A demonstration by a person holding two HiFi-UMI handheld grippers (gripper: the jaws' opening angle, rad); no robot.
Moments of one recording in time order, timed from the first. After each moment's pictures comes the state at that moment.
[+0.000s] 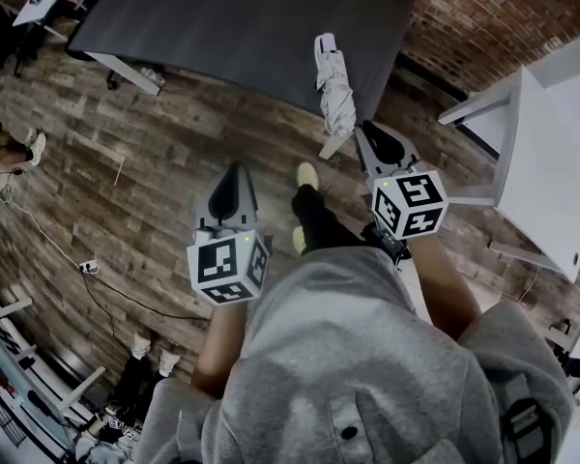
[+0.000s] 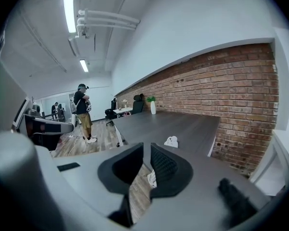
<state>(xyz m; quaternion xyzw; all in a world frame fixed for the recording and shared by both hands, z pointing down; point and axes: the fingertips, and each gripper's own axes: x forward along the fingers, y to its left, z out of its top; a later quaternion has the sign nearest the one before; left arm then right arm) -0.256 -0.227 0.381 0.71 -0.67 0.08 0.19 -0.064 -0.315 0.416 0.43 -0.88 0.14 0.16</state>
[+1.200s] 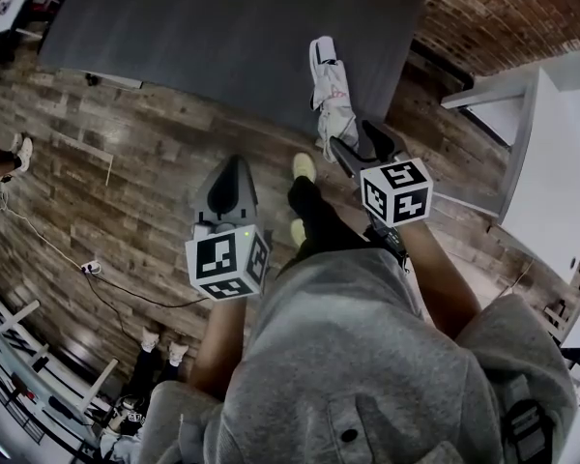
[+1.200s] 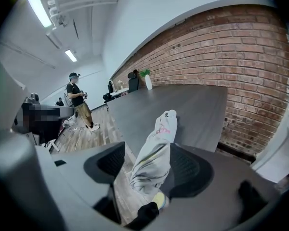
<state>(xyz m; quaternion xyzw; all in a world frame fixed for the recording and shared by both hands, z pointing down) -0.254 -0.348 0.432 0.72 -0.64 0.12 0.24 -0.077 -0.404 0.523 0.39 -0.85 0.26 0.26</state>
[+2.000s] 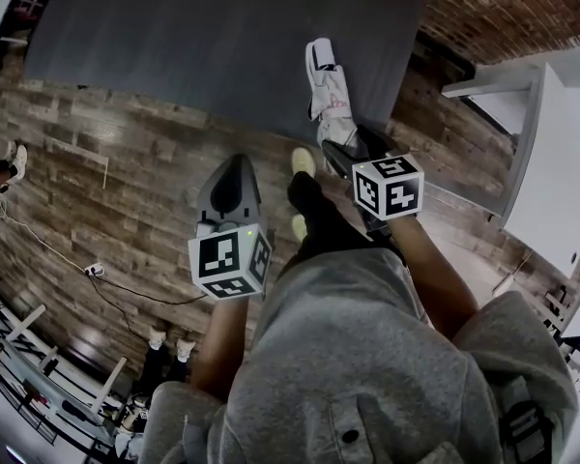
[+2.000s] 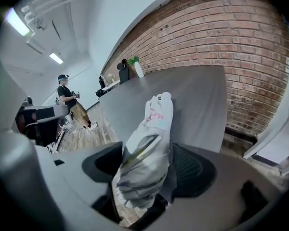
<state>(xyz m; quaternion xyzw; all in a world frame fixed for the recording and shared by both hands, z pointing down) -0.248 -0.390 0.462 0.72 -0.62 0.14 0.27 -0.082 -0.424 0.573 0.39 -0.80 0.35 0.29</state>
